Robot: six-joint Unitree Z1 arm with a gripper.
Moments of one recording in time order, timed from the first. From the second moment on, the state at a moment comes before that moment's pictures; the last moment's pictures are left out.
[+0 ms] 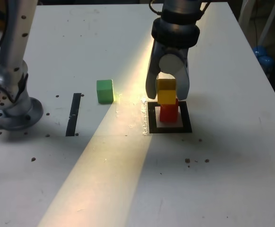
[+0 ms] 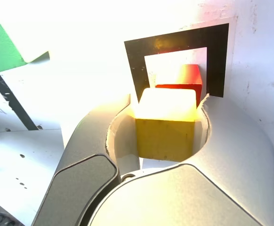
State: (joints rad) arm -0.03 2.04 -1.67 1.33 -0.03 0.09
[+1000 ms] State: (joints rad) arm -0.02 1.91 -1.55 1.31 0.01 0.09
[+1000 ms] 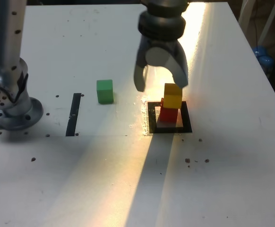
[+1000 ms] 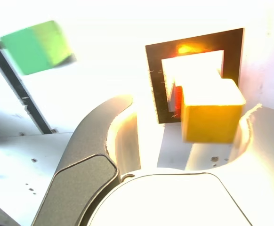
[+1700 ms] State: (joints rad) arm 0.03 1.66 -1.03 1.13 0.05 0.04
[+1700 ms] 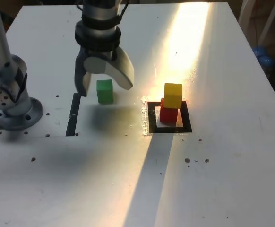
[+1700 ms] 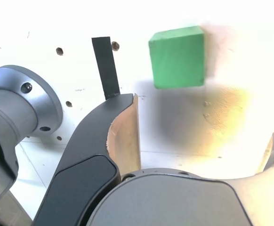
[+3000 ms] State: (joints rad) arm 0.21 1.77 -0.99 1.01 0.05 0.13
